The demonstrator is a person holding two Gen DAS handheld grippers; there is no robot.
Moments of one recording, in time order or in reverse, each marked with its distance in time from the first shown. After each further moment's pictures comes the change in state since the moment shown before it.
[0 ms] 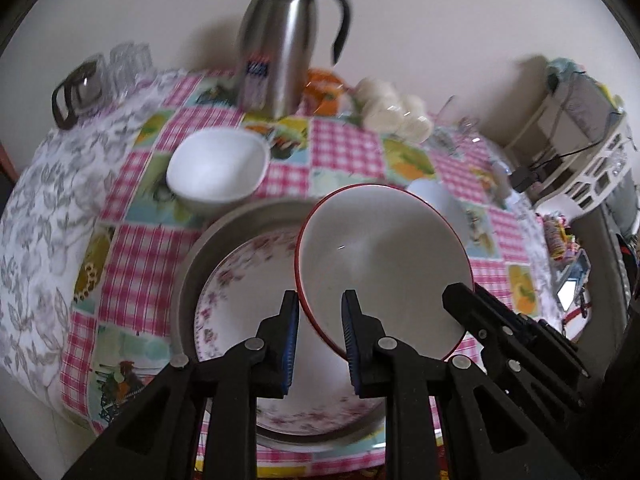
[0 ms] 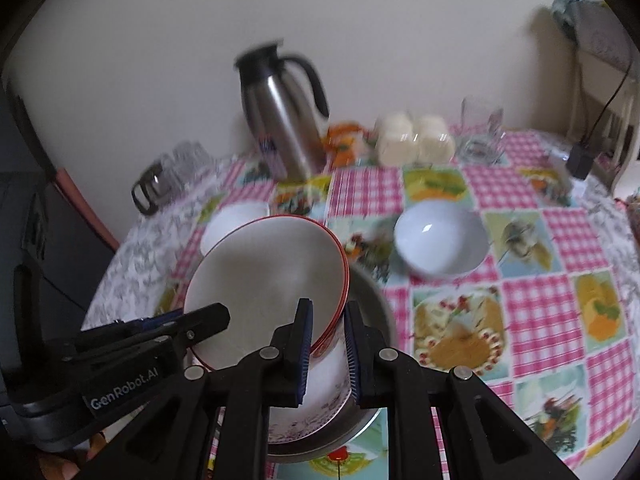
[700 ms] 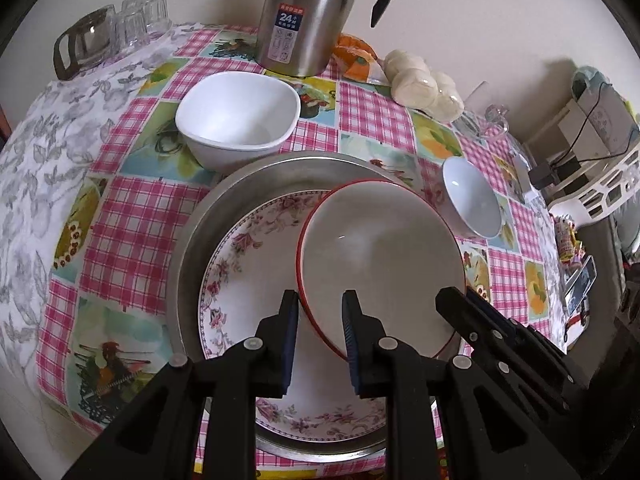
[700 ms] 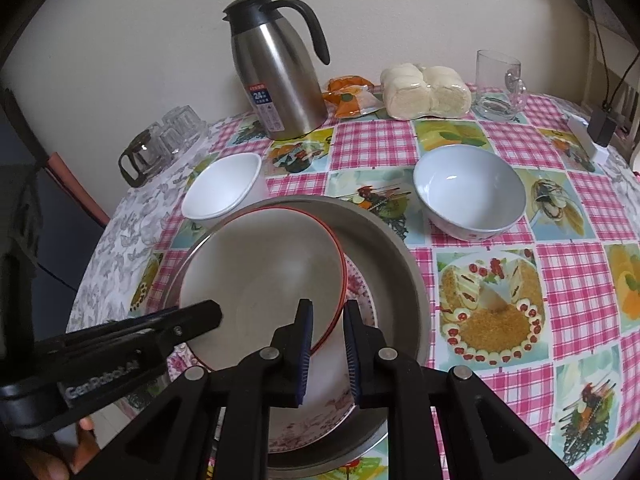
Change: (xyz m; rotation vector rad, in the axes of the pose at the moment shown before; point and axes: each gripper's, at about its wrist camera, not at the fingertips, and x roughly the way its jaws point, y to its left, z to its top) left arm 0.036 0.029 -0.009 -0.077 0.083 -0.027; right arm 0.048 0.003 -0.020 0.008 0.087 0.011
